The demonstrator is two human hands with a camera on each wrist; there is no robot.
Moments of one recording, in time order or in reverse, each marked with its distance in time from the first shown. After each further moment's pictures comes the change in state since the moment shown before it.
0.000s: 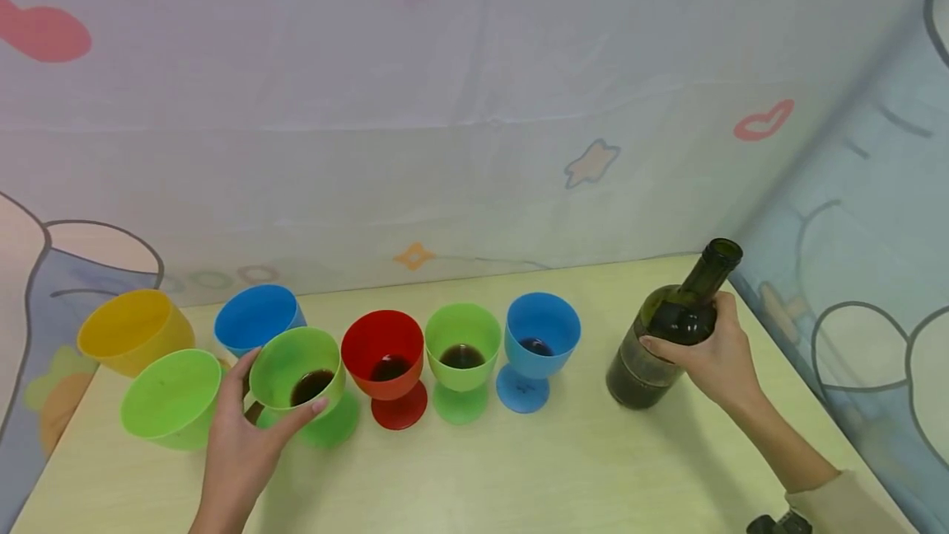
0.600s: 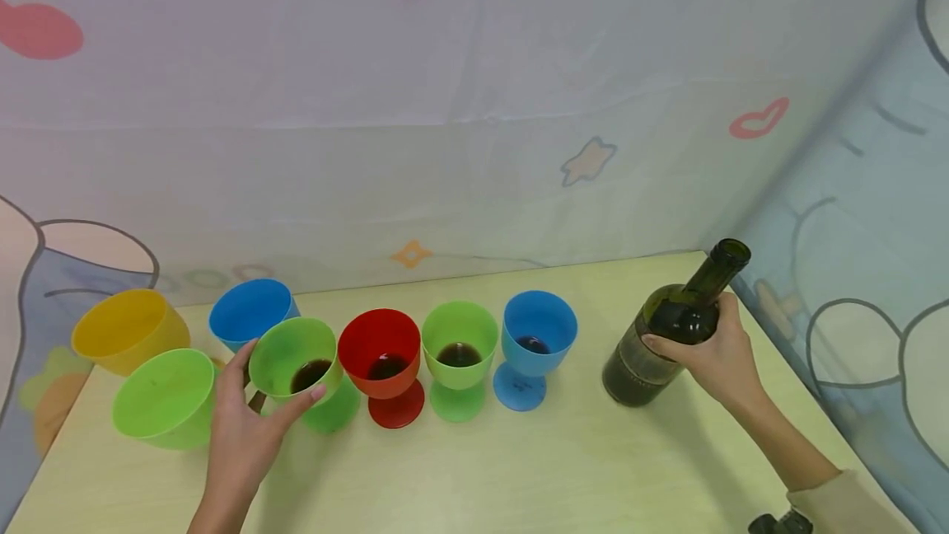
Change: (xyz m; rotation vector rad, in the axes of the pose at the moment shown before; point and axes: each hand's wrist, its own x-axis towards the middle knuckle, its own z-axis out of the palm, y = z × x) left_hand 0.009 0.000 0.005 -0.018 0.021 0.050; right_hand -0.002 0.003 -0.005 0.001 -0.004 0.024
